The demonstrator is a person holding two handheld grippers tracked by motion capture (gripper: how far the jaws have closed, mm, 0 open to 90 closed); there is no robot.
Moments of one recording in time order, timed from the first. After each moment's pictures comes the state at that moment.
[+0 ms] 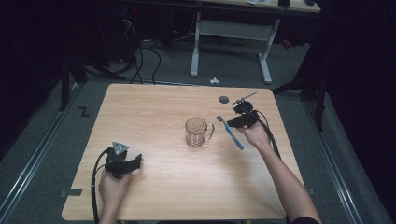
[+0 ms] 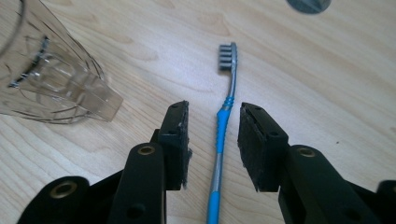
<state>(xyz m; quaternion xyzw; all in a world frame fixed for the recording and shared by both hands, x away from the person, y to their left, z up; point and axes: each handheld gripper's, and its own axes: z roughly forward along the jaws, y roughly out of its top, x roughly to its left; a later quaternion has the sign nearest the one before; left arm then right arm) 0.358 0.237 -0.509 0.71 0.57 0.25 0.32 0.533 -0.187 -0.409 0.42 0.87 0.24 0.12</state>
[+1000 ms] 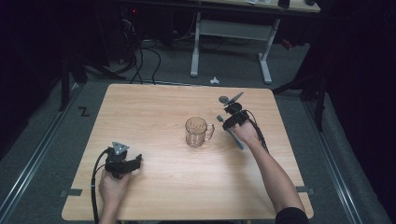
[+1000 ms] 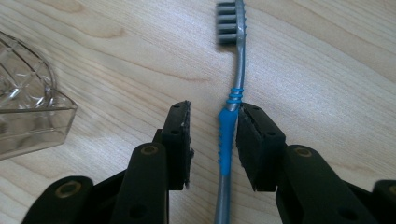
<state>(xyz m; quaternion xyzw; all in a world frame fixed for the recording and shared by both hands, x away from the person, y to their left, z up) 0.358 0.237 -0.509 0.71 0.57 0.25 0.32 0.570 -0.165 -0.449 0.47 0.87 0.15 0.07</state>
